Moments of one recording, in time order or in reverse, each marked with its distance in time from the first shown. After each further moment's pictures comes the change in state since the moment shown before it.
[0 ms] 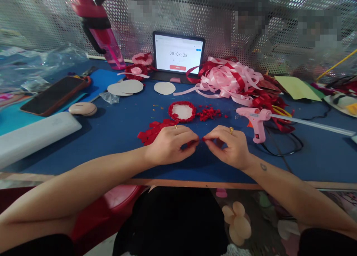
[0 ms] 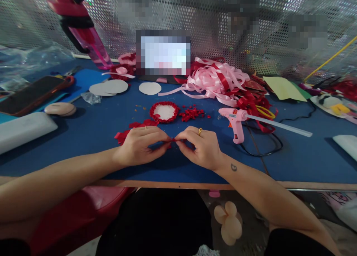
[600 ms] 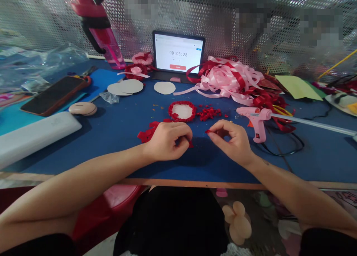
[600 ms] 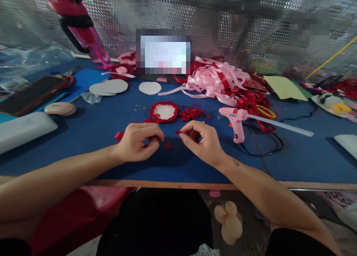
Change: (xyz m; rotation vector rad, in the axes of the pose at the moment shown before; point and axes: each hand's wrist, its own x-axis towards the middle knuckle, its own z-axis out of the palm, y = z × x) left_hand 0.001 -0.005 -0.007 -0.117 -0.041 -0.148; right_hand 0.002 0.002 -0.001 0.335 0.032 0.355
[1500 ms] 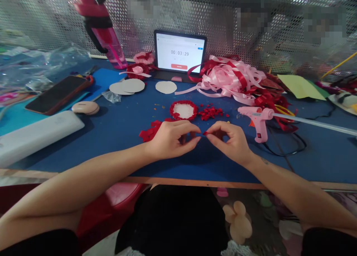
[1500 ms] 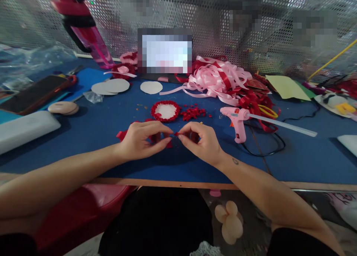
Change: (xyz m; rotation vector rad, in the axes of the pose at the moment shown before) left_hand 0.002 0.002 0.002 -0.054 0.018 -0.026; right_hand 0.001 0.004 0.003 0.008 -0.079 -0.026
